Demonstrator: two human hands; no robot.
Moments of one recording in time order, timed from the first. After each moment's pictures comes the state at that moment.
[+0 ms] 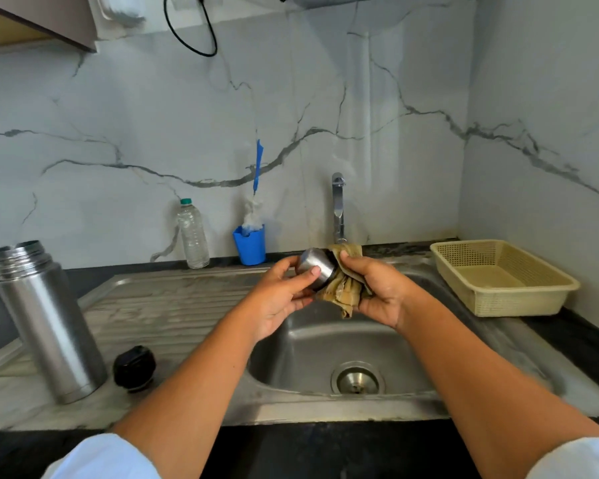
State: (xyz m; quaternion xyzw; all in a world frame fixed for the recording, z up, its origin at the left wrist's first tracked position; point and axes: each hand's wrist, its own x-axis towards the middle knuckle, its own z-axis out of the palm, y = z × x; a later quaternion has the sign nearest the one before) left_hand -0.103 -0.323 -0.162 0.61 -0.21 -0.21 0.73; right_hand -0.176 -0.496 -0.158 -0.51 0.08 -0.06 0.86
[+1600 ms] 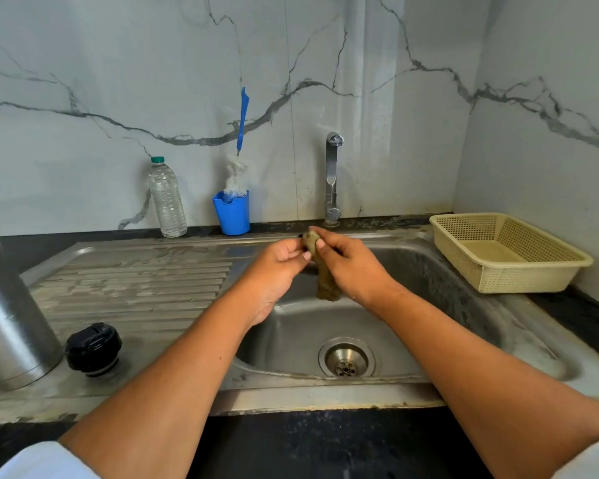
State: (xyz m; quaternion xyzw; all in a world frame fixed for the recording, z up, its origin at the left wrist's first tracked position) left_hand -0.091 -0.334 -0.187 0.70 -0.30 -0.13 0.63; right_hand -0.160 -0.478 -0.183 -0.83 0.01 -0.21 0.51
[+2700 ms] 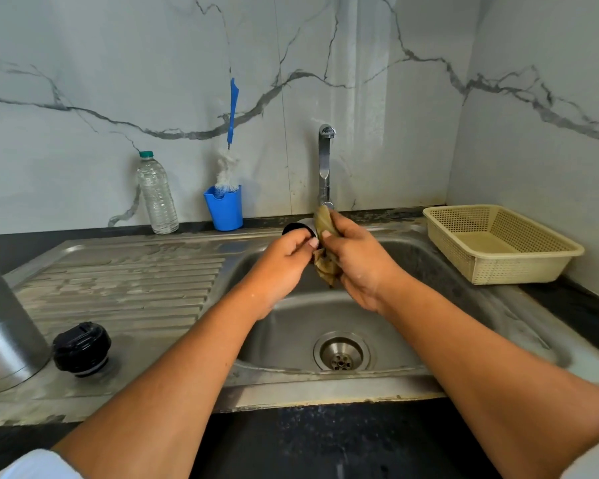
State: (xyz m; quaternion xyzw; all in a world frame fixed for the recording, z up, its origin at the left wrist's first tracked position) left_hand -0.105 -0.346 -0.183 0.74 -0.36 -0.05 0.56; right_hand -0.174 -0.472 -0.174 -0.65 0.04 -0.17 0.74
